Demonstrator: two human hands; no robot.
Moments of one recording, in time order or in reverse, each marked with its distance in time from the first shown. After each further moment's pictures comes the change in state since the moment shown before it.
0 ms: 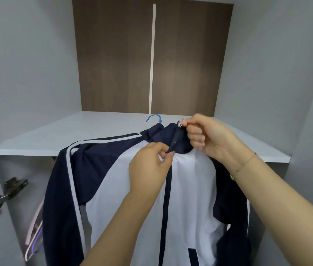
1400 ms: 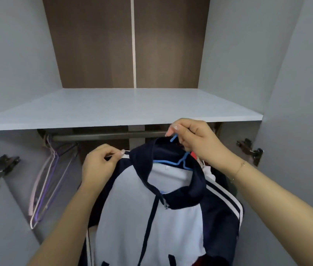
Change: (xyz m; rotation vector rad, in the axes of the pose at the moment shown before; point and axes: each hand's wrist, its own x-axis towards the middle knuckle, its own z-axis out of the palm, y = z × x) left_hand -0.048 -0.111 -0.048 -0.055 -0.140 -0.099; right_hand -0.081 0.075 0.002 -0.537 -0.015 -0.391
